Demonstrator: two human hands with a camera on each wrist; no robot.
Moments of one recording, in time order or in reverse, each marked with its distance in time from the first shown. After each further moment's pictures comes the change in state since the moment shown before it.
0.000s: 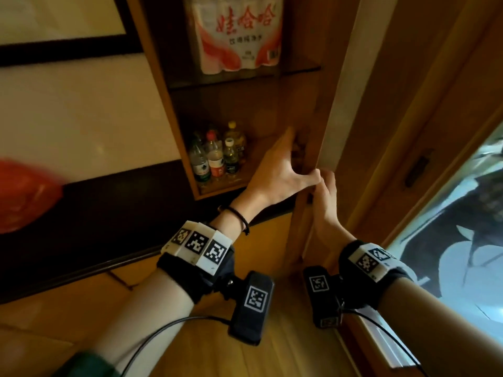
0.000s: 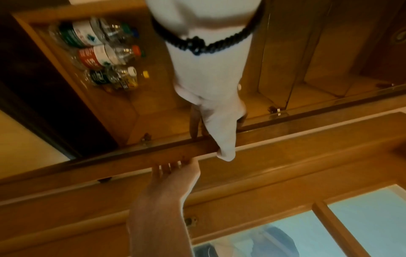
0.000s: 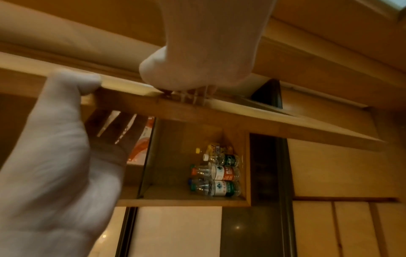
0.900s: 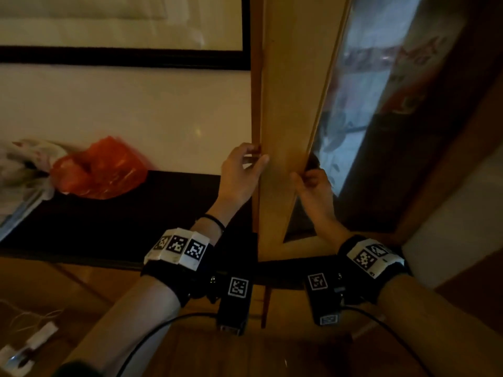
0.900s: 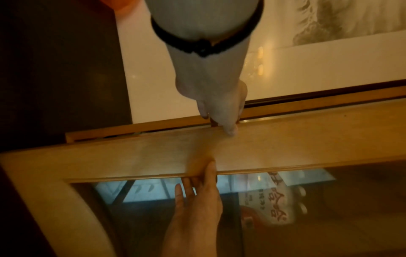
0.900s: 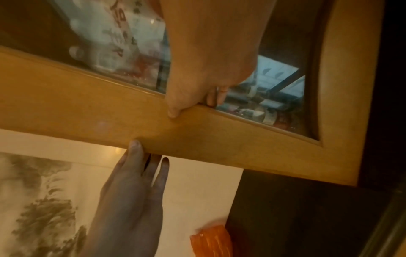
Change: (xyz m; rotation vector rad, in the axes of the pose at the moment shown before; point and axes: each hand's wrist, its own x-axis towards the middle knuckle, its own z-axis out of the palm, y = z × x) left_hand 0.063 -0.160 -0.172 0.116 0.691 -0.331; right_hand 0.146 -0.006 0.225 -0.249 -0.438 -0.142
